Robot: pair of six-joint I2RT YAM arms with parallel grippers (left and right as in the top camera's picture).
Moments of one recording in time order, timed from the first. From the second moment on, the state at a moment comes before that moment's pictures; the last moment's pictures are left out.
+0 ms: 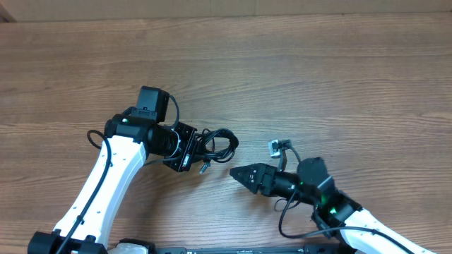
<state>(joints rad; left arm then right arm) -0.20 1.42 1.04 -0.97 0.68 -1.36 0.68 1.07 0.26 0.48 -0.53 1.13</state>
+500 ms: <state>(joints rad) -0.34 1.42 1.04 -0.97 0.67 -1.43 0.77 1.07 0.26 0.53 -0.19 1.19</state>
